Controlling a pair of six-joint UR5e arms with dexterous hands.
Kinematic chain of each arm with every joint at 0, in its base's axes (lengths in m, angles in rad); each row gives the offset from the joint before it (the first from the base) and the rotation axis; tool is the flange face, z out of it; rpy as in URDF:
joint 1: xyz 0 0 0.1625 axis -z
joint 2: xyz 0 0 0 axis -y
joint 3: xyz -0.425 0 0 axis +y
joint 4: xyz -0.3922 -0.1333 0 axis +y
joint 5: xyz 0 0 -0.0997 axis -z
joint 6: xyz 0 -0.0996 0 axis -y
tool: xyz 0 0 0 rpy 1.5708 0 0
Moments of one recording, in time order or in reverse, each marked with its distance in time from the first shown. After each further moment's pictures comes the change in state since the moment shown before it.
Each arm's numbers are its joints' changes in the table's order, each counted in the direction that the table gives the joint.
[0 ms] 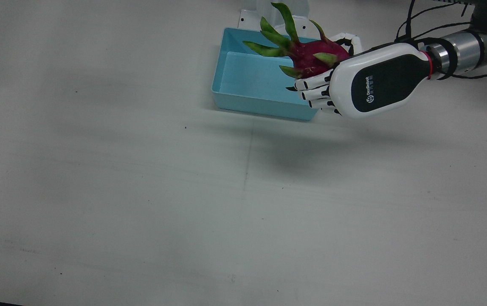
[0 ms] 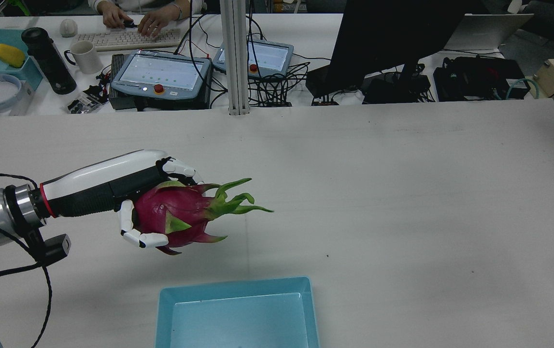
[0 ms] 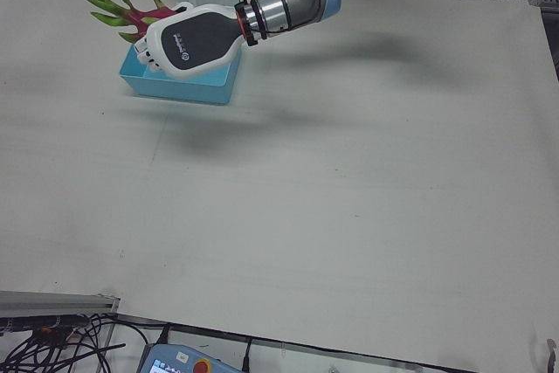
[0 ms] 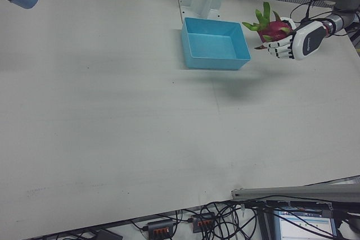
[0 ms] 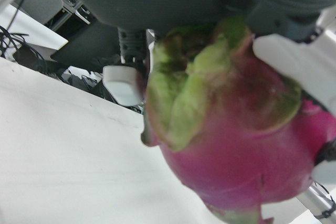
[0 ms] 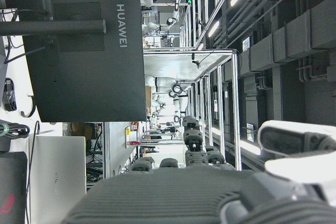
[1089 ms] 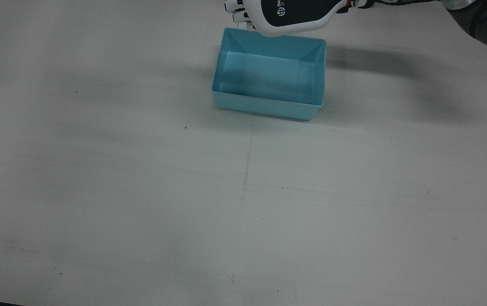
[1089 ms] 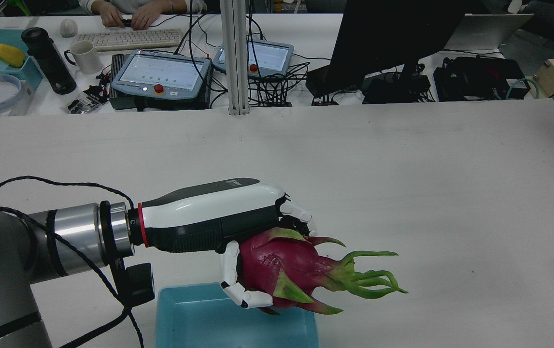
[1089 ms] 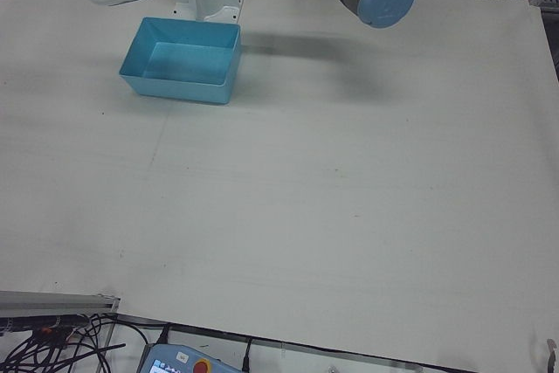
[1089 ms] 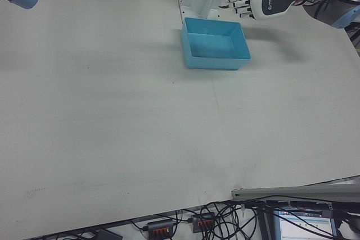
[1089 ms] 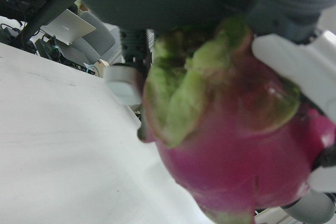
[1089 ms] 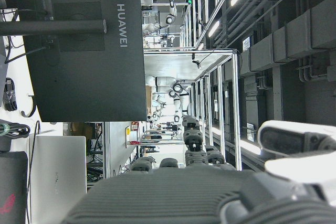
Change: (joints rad) left arm -0.176 -0.391 0.025 -0.374 0.043 0.097; right arm 0.000 0.000 0.000 0.001 0.000 0.000
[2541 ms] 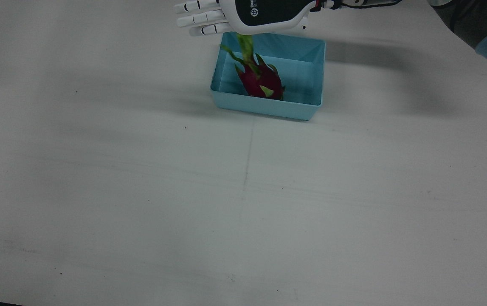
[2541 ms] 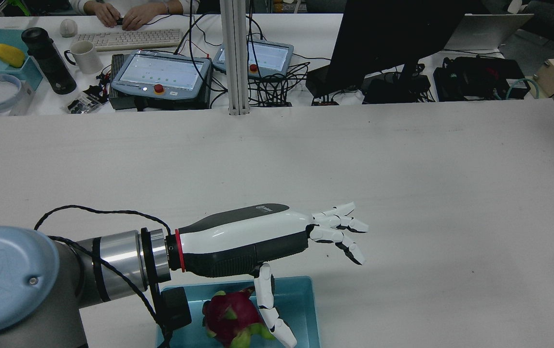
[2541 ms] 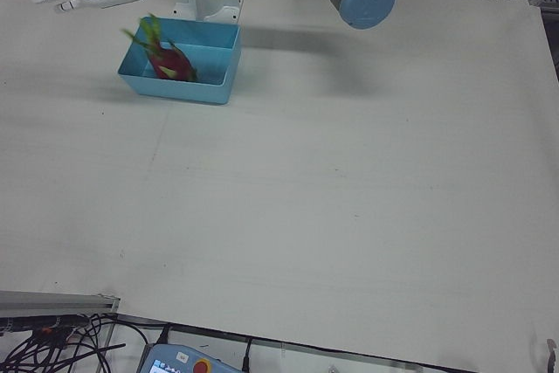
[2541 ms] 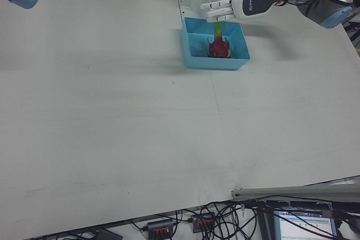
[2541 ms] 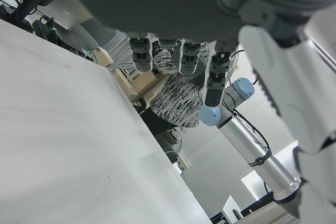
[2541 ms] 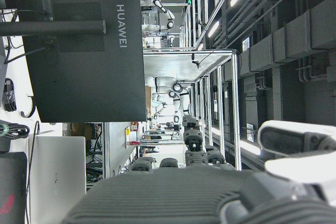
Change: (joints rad) left arm -0.098 -0.025 -0.060 0.030 -0.074 0.005; right arm 0.000 0.000 -0.001 0.000 0.000 0.000
